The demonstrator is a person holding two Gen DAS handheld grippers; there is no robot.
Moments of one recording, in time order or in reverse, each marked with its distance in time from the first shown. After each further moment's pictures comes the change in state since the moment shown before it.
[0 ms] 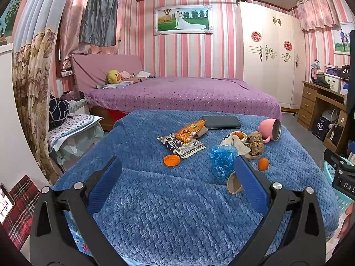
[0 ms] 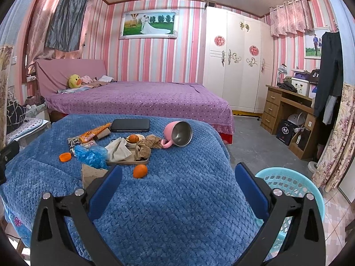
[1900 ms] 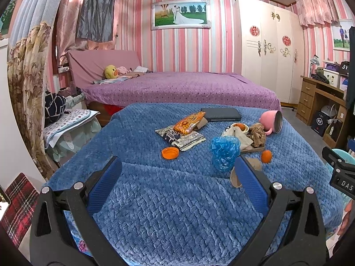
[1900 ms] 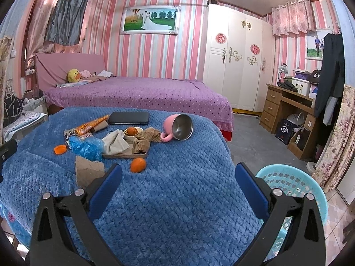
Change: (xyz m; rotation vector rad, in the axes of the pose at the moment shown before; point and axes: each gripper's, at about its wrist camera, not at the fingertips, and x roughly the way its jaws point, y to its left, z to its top) left arm 0.019 -0.002 -0.012 0.011 0.040 -0.011; right arm 0.017 0.005 -0.010 -0.022 0.025 -0.012
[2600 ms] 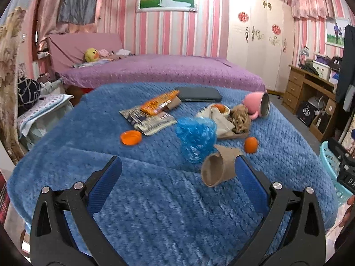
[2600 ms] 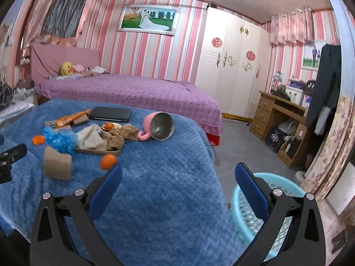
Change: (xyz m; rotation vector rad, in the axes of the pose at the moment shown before) left arm 0.064 -0.049 -0.015 -0.001 0.116 -0.122; right arm 0.026 -0.032 -0.008 -0.076 -0.024 -0.077
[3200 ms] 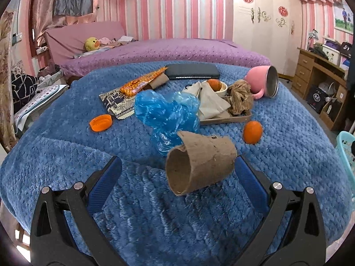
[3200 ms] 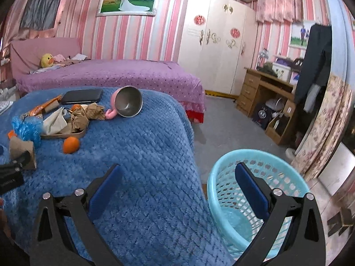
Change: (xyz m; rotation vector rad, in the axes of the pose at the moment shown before) left arm 0.063 -0.051 -0.010 0.017 0.117 0.078; right arm 0.038 -0.046 -0.020 0.085 0.150 -0.074
